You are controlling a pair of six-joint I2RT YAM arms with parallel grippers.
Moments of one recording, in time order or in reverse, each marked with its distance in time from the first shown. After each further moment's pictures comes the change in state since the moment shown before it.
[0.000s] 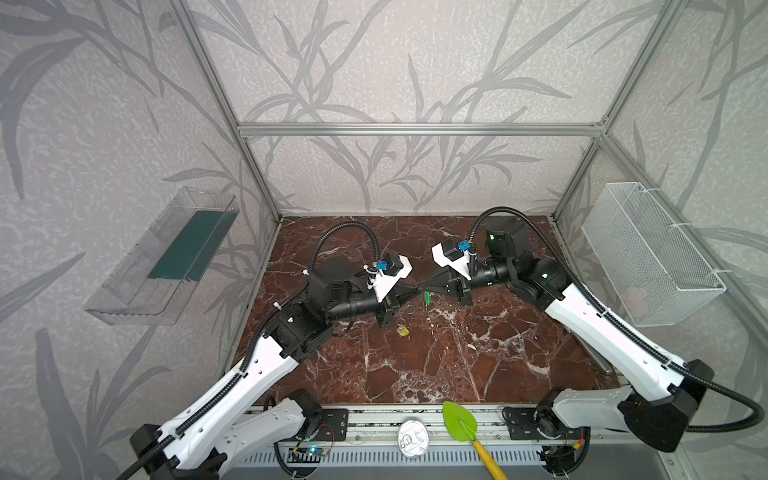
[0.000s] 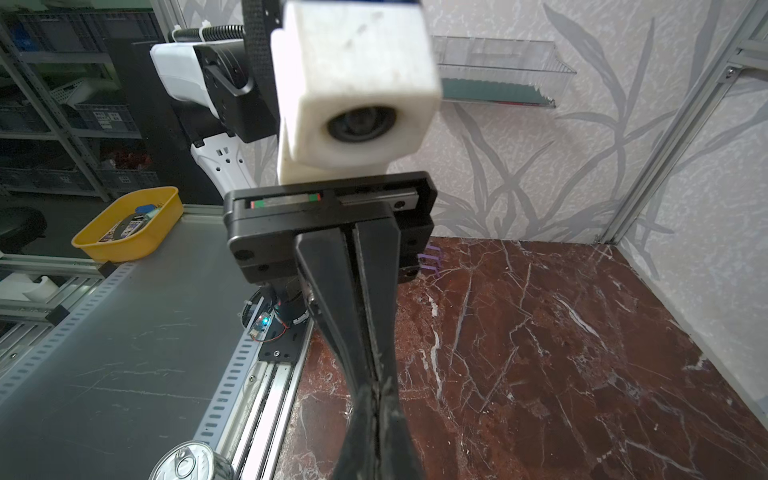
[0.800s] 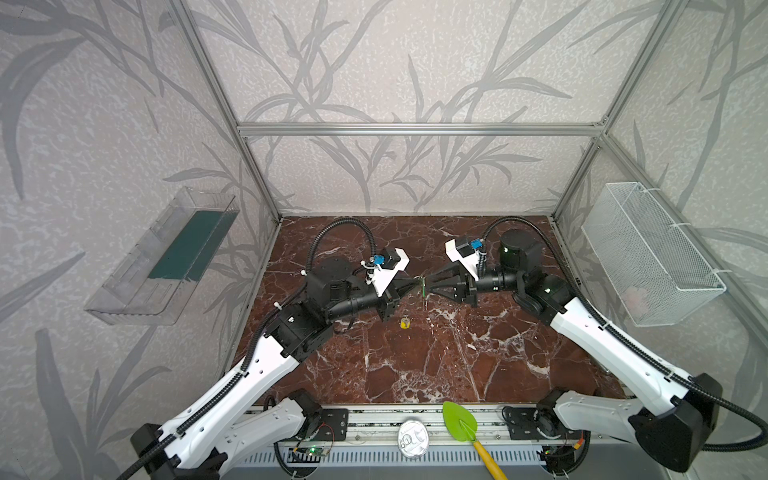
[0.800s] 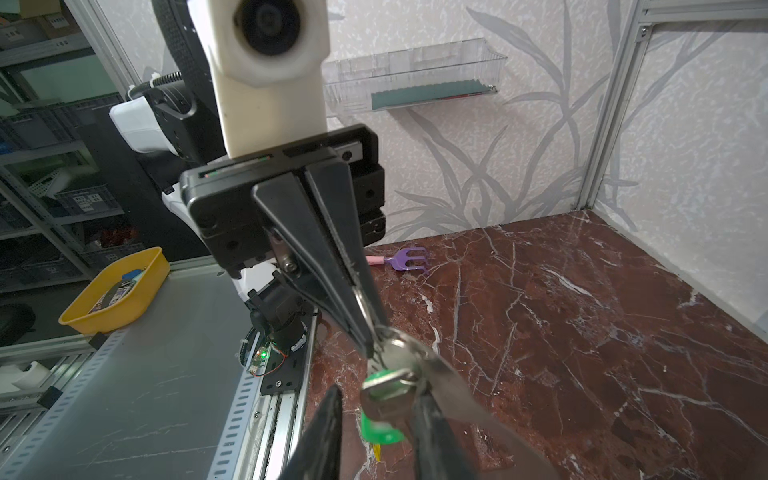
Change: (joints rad) left arm 0.010 0.004 -0.004 0.068 -0.059 -0.051; right arm -0.036 -0.094 -0.225 0.257 0.019 0.240
